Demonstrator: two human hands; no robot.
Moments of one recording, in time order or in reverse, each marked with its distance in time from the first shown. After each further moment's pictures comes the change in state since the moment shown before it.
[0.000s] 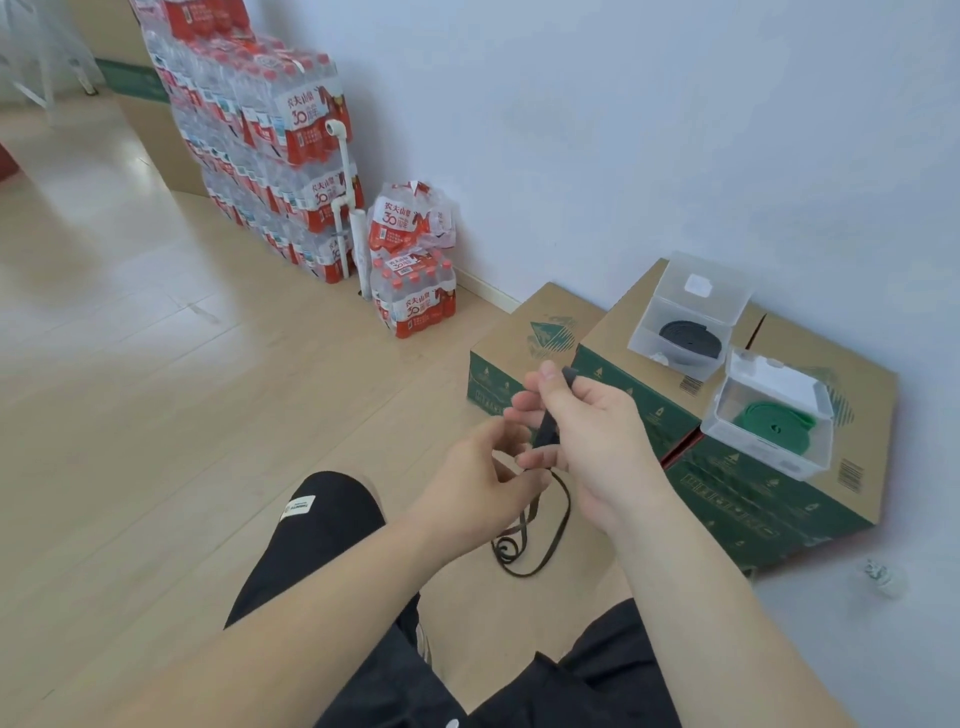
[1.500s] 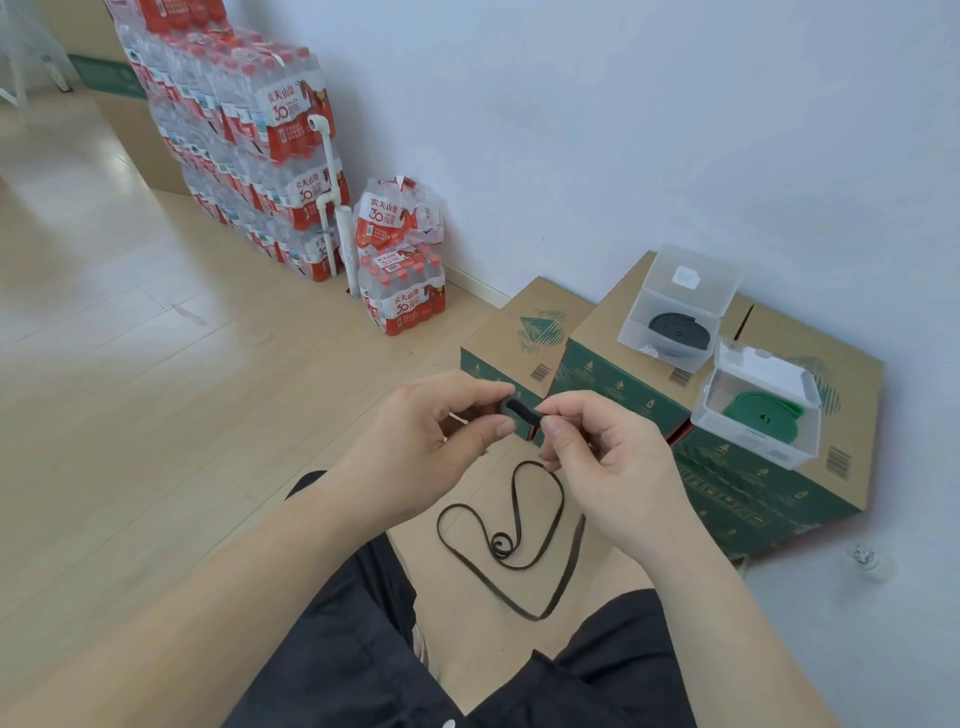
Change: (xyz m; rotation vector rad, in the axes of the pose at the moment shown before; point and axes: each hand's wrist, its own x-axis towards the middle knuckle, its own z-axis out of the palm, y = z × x) left_hand -0.007 0.028 -0.056 0.134 0.103 0.446; right_hand -0.022 0.018 -0.040 -0.453 -0.036 -0.456
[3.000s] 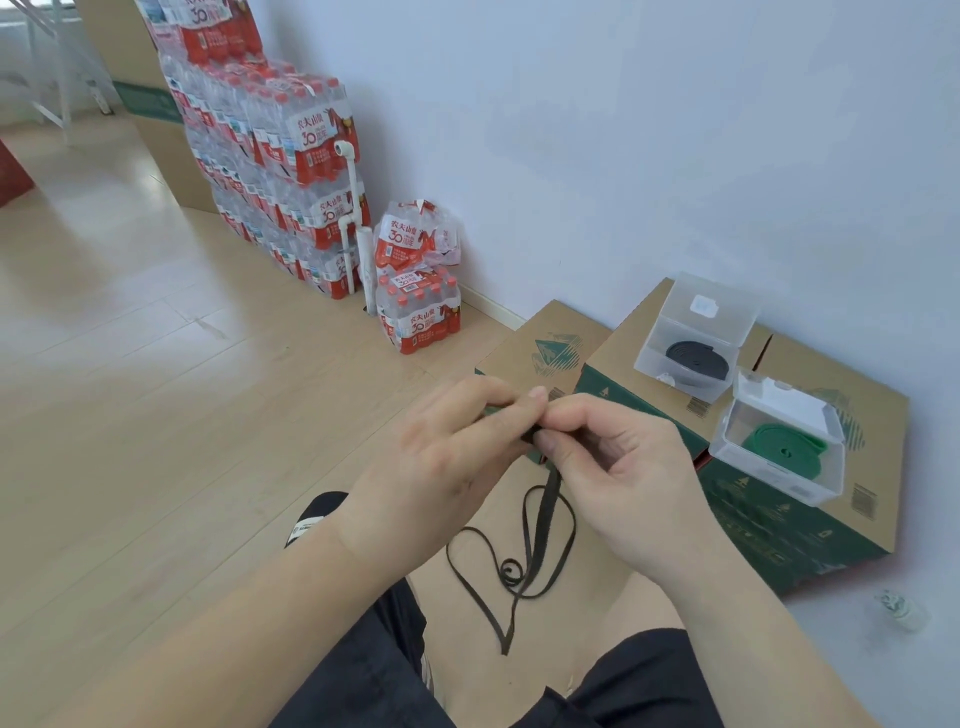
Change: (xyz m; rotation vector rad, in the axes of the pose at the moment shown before) left_hand 0.004 0.002 -0.002 0.383 0.260 0.589; right_hand 0.013 -0.029 0.004 0.122 -0.087 -0.152
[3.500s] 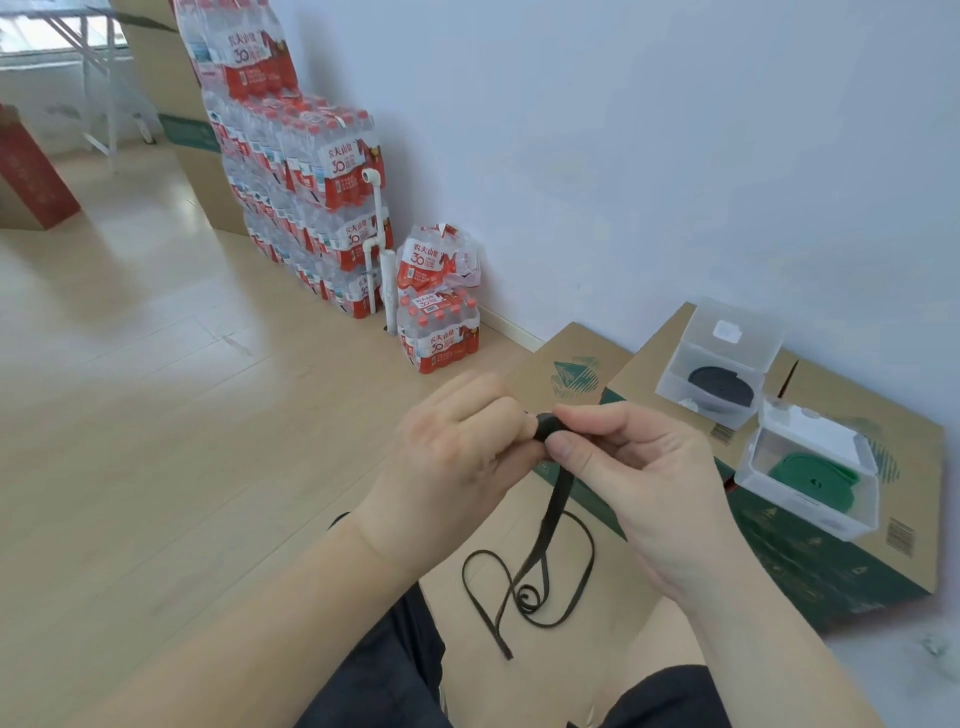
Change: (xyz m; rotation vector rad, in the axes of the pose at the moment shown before) left_hand 0.018 -0.008 -0.014 0.084 0.120 -0.027; right_hand 0.010 -0.028 0.012 0.454 0.092 0.133
